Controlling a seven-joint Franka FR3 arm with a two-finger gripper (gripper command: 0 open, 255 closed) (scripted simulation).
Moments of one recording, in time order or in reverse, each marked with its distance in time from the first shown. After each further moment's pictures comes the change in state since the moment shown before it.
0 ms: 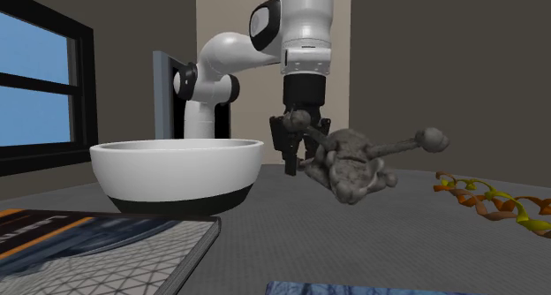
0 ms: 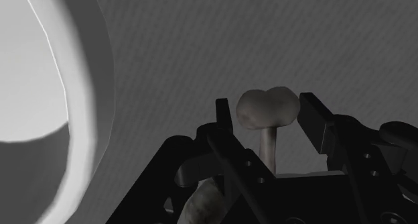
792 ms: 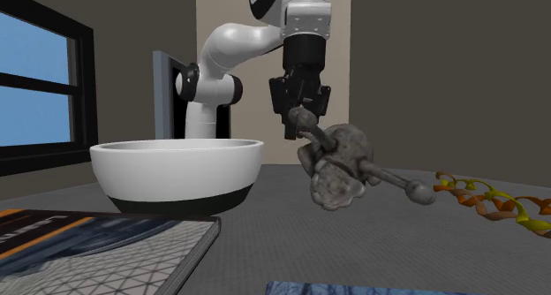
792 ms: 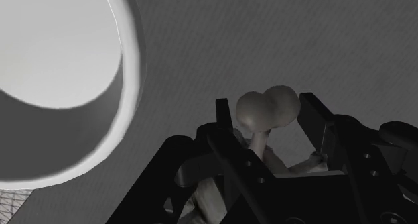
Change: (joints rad) arm -0.009 0.056 -0.005 0.237 0.013 -0.182 -0.009
